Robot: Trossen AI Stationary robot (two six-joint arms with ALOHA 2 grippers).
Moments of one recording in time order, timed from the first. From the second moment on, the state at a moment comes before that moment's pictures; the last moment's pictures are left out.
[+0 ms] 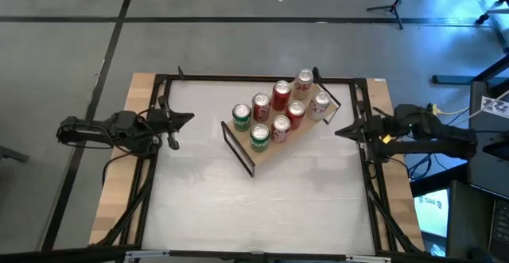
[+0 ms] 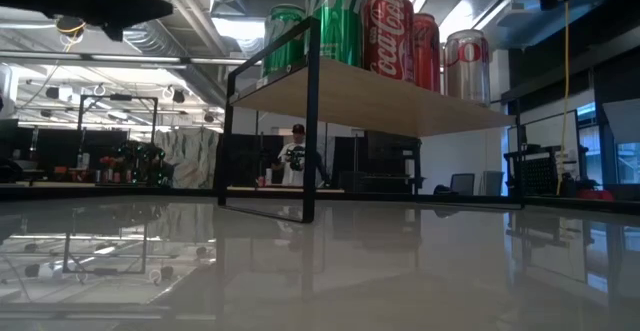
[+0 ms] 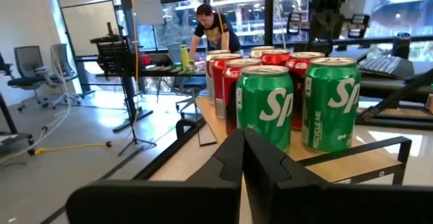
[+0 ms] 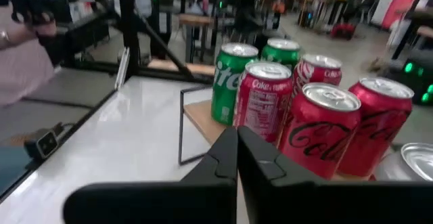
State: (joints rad) left arm -0.09 0.20 0.31 -0.04 -0.48 0.09; right arm -0.03 0.34 0.66 -0.47 -0.14 -0.12
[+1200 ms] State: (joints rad) left arm -0.06 0.00 0.06 0.02 -0.37 0.03; right arm -0.03 0.11 0.15 -0.03 -0.10 -0.05
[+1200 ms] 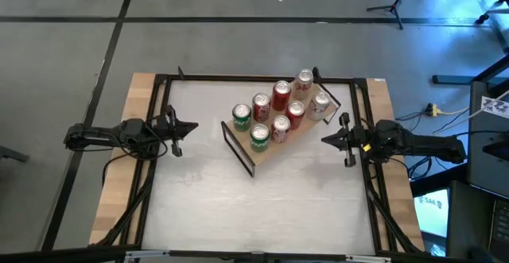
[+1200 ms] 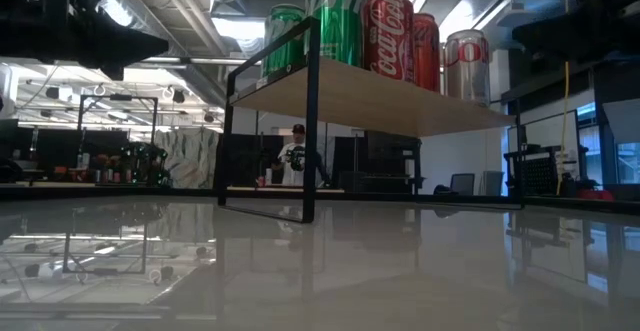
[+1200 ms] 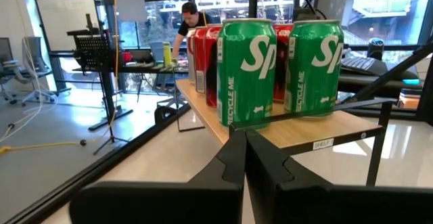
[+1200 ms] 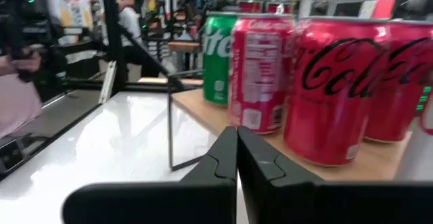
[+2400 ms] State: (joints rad) left arm -0.06 0.00 0.06 -0.13 -0.35 -0.04; right arm -0.03 0.11 0.01 0.03 0.01 0.02
